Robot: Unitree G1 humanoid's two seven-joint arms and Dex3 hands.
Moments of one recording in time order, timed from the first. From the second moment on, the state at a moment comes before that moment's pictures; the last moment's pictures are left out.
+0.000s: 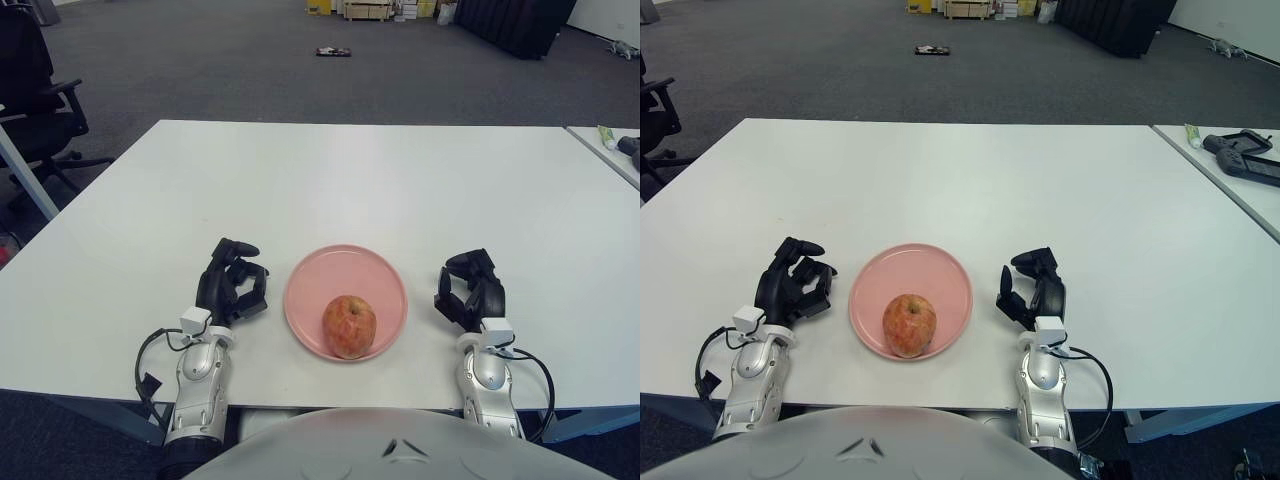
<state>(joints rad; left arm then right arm) 0.27 -0.01 0.10 0.13 -0.11 -0.36 -0.08 0.30 0.09 -0.06 0.10 -0.10 -0.41 -0.23</state>
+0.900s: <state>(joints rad) 0.27 -0.01 0.09 0.12 -0.11 -0.36 -0.08 0.32 0.09 -0.06 0.09 -0.10 -0.39 -0.23</state>
